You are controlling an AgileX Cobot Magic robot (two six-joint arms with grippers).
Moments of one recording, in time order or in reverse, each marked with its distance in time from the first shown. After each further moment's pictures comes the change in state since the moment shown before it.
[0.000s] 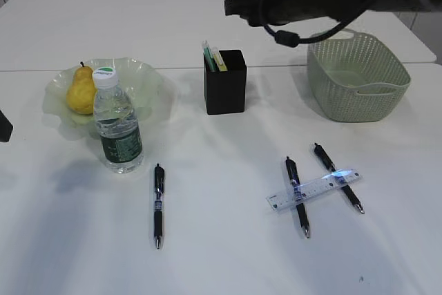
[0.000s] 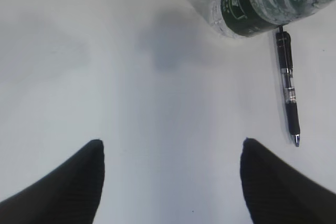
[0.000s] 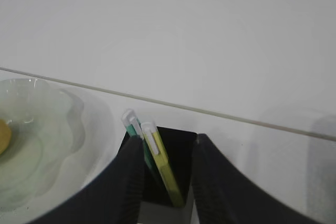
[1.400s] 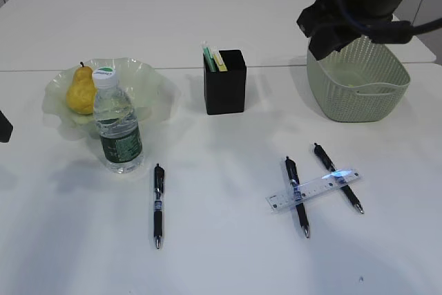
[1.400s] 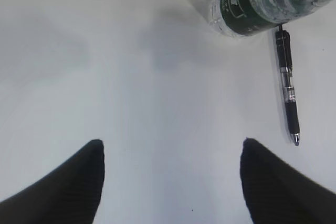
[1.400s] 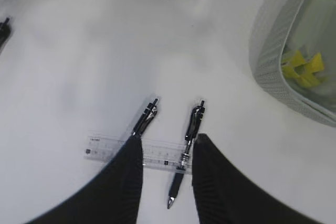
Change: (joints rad) left arm 0.000 0.000 0.000 0.000 0.000 0.000; right arm 0.000 -0.314 0.002 0.115 0.928 -0.407
